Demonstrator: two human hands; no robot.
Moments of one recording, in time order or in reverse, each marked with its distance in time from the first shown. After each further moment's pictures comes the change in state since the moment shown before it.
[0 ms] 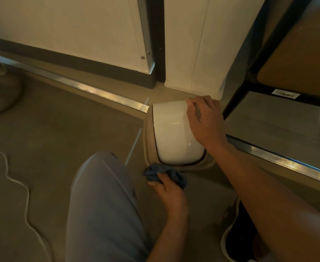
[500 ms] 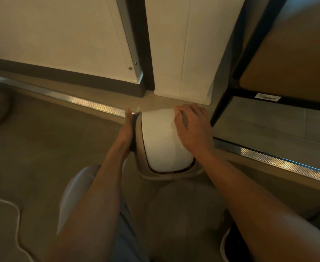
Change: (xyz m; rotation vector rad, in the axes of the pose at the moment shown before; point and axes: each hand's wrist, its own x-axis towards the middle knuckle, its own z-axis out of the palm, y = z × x) left_hand 0.132 0.152 0.049 0.430 -0.662 0.082; right_hand 0.001 0.004 0.007 -0.035 0.001 0.049
